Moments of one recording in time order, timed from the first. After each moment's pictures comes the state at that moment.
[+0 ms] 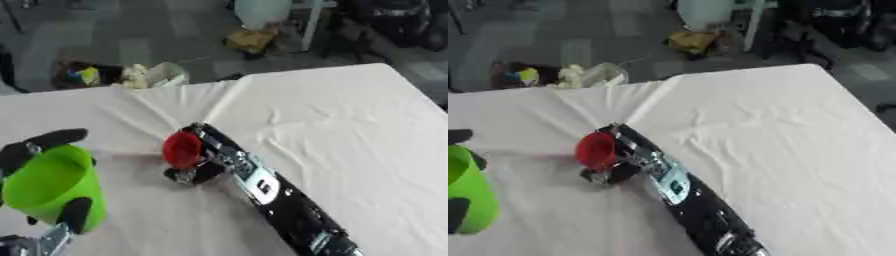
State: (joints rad) left arm -0.58 0.56 -0.44 -1.98 -0.09 0.06 -0.20; right arm -0.76 -0.21 0.16 -1.02 0.40 -0.47 0.17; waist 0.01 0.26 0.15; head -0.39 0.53
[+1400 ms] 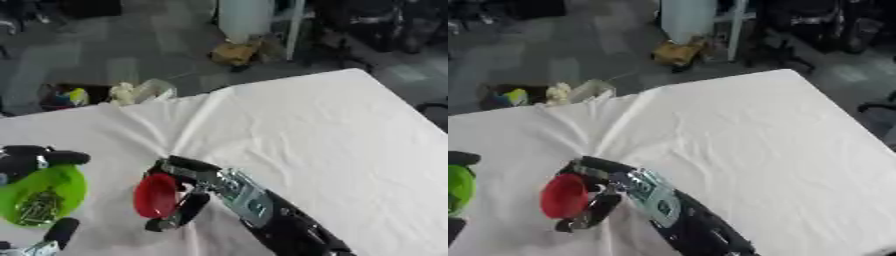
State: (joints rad) left arm -0.67 0.74 -0.53 -1.98 -0.31 0.07 -0.34; right arm -0.71 -0.20 0.38 -1.20 0.24 -0.37 0.46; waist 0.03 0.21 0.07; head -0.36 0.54
